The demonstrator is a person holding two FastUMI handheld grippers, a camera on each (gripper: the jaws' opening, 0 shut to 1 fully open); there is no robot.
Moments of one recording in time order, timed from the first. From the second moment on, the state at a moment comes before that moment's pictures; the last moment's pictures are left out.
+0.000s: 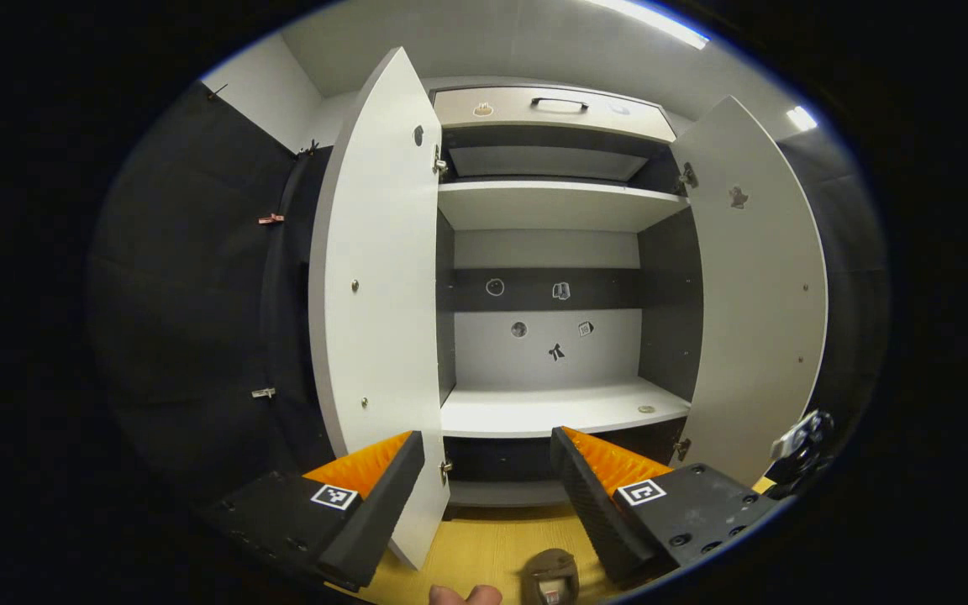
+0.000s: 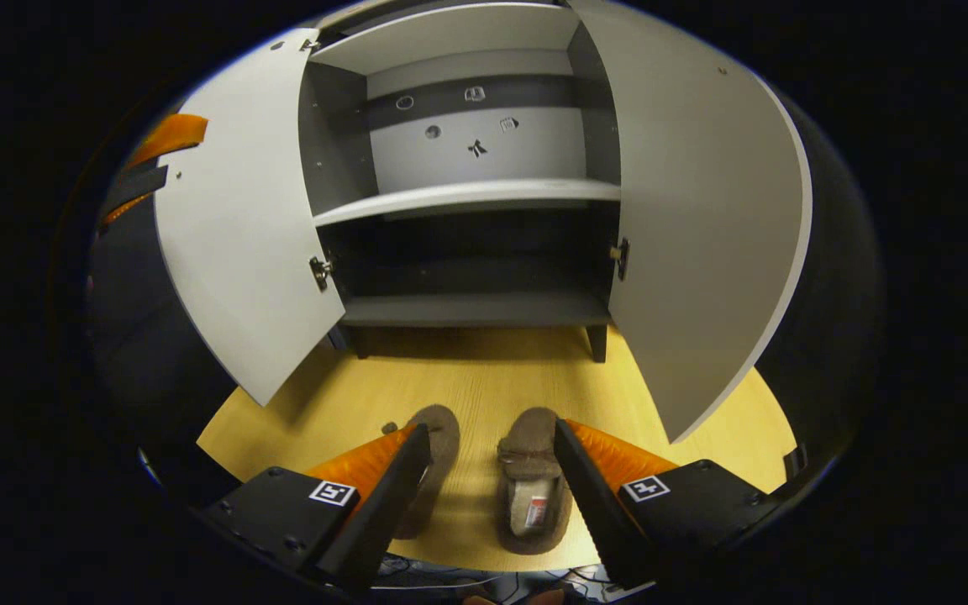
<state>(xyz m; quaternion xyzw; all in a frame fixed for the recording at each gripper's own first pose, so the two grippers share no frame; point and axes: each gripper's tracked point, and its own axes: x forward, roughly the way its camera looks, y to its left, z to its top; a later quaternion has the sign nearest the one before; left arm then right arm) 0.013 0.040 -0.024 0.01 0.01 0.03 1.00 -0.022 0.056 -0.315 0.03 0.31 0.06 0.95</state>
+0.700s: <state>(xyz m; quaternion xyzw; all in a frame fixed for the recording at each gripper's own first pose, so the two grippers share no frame) 0.025 0.055 -0.045 0.02 0.04 0.03 1.00 0.004 0.055 -0.457 0.05 0.39 0.03 0.92</state>
